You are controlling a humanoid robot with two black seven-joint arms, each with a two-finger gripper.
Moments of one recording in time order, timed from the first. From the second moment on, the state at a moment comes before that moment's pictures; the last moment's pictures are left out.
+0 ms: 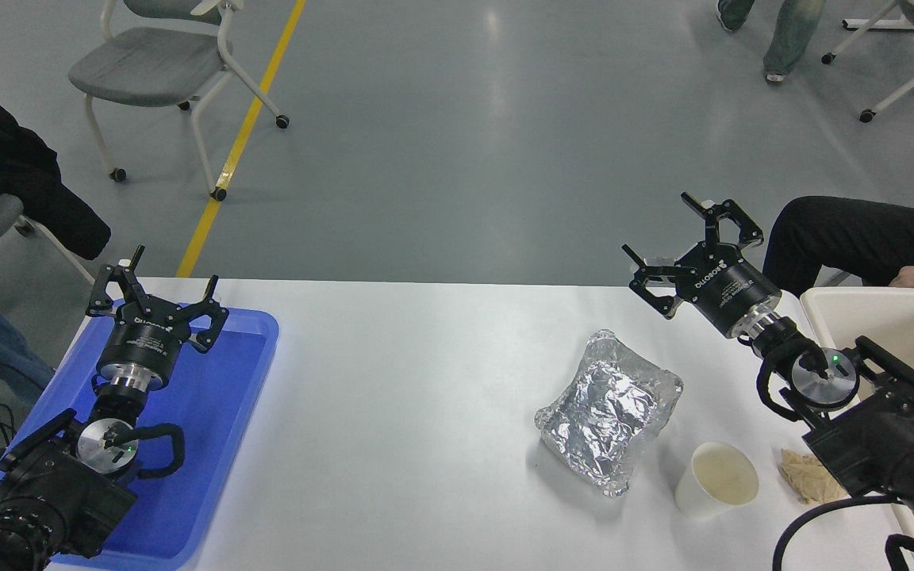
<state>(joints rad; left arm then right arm) -0.63 0.20 -0.89 -0.20 -0.21 -0.79 -0.32 0.67 -0.26 0.80 0.51 0.28 0.69 -0.10</state>
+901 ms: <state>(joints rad) -0.63 0.20 -0.89 -0.20 -0.21 -0.79 -0.32 0.71 -0.27 0.79 0.51 0.22 0.69 -0.10</state>
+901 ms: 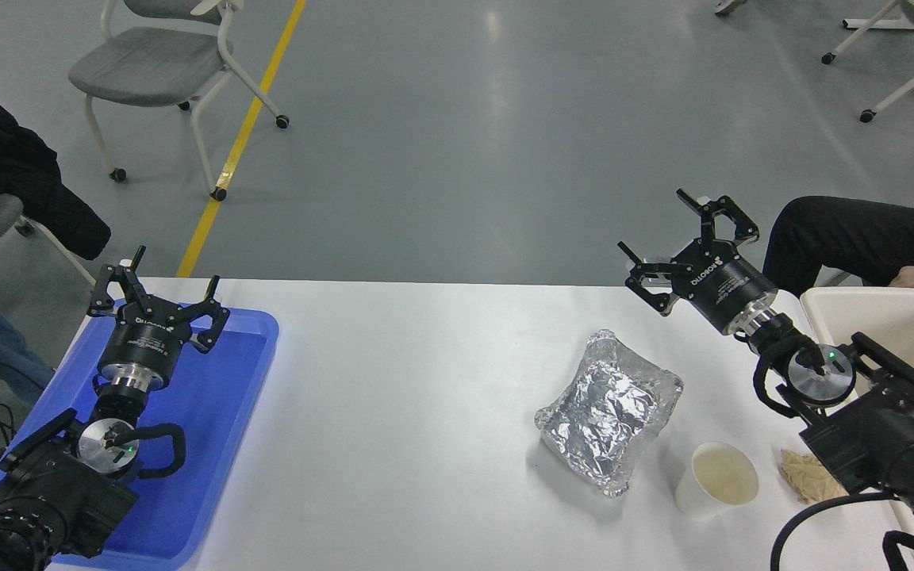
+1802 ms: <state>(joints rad) -0.63 0.20 -0.89 -0.20 -0.21 -0.79 -0.32 1.16 -0.55 0.00 0.70 0.04 0.66 -0.10</state>
